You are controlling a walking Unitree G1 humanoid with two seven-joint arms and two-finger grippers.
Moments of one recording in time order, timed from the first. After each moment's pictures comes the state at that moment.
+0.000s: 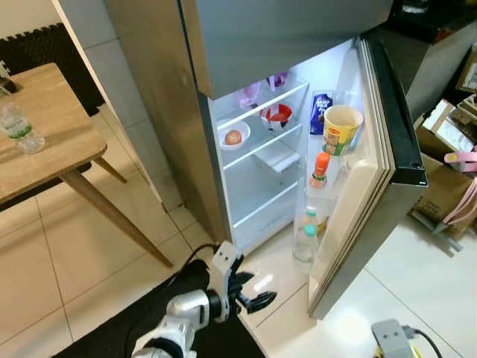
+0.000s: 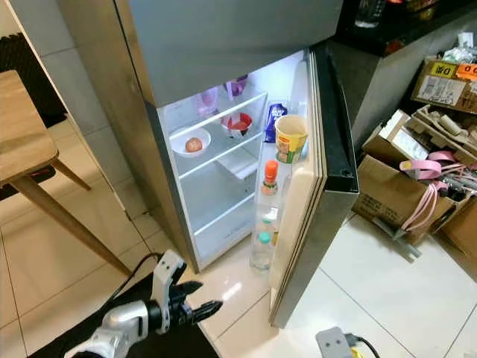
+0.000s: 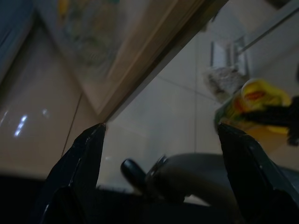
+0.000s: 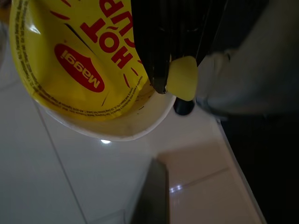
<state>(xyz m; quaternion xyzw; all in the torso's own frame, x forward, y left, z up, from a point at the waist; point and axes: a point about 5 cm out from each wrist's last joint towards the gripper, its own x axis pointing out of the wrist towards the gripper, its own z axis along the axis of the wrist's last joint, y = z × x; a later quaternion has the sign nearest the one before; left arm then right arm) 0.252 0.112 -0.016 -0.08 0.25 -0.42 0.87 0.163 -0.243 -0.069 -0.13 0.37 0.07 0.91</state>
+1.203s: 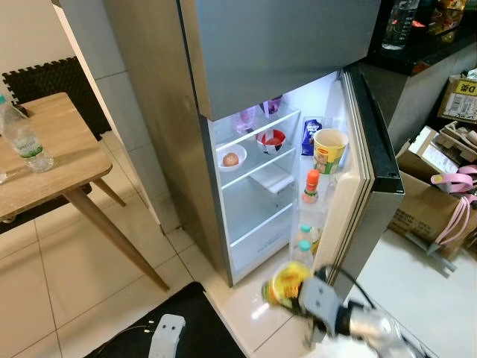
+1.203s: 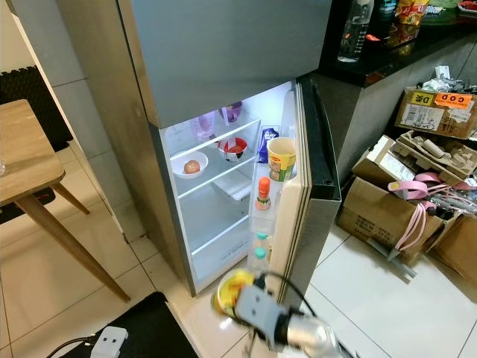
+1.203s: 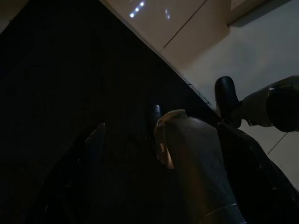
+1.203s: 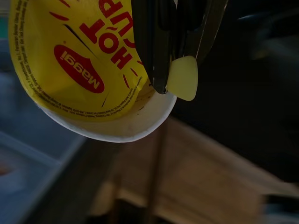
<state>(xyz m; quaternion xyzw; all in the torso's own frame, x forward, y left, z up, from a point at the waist) 0.158 0.197 -0.089 -0.03 0.47 -0.13 0.87 0.261 -0.138 0.028 -0.24 0.07 0.46 0.85</state>
